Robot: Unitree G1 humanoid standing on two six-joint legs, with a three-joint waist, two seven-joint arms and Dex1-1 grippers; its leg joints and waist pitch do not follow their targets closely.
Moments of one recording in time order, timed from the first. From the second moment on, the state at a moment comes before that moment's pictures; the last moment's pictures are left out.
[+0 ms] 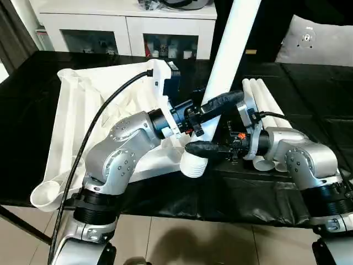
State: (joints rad) left arm -0.57 0.09 -0.10 -0.11 -0.61 0.52 -0.72; right arm -0.57 -0.41 0.12 0.17 0.56 0.61 1.25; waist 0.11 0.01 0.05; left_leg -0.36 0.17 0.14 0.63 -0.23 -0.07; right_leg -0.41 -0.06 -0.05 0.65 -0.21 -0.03
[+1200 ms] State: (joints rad) left arm -0.57 0.00 -0.02 -0.09 -0.66 0.58 -0.63; right arm -0.55 -0.25 0.13 0.24 0.44 0.41 1.04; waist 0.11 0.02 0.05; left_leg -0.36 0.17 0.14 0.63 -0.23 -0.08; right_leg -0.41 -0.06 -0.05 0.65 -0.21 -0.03
